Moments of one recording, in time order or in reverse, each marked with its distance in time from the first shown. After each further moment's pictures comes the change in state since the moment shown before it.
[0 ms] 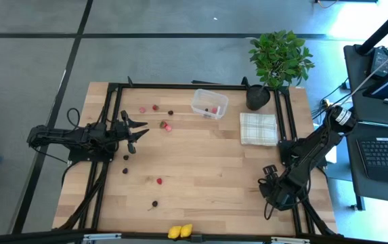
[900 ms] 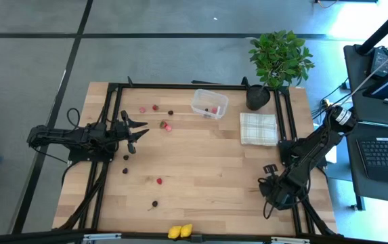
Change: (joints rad) left arm 0.000 0.000 0.000 0.000 0.000 -0.002; right arm -0.001 0.000 -0.002 -0.004 0.003 0.045
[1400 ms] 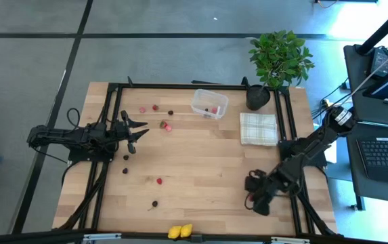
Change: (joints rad) left arm 0.000 0.000 0.000 0.000 0.000 -0.001; right arm -0.181 0.003 0.053 0.354 0.064 0.270
